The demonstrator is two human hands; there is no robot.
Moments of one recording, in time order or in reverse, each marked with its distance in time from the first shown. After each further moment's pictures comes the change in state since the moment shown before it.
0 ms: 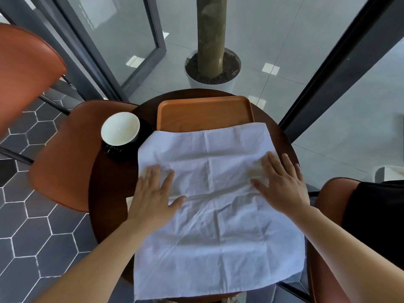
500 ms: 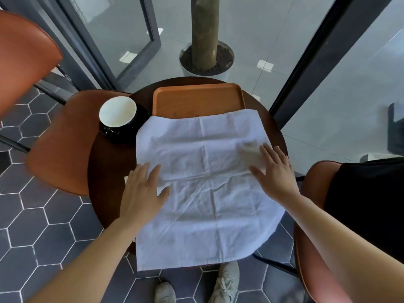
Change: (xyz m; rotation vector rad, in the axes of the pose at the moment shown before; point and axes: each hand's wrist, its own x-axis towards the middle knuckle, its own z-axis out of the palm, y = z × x) left_hand -0.051 0.003 0.005 -0.186 0.165 -0.051; right_hand -0.038 0.003 0.002 0.233 0.092 0.005
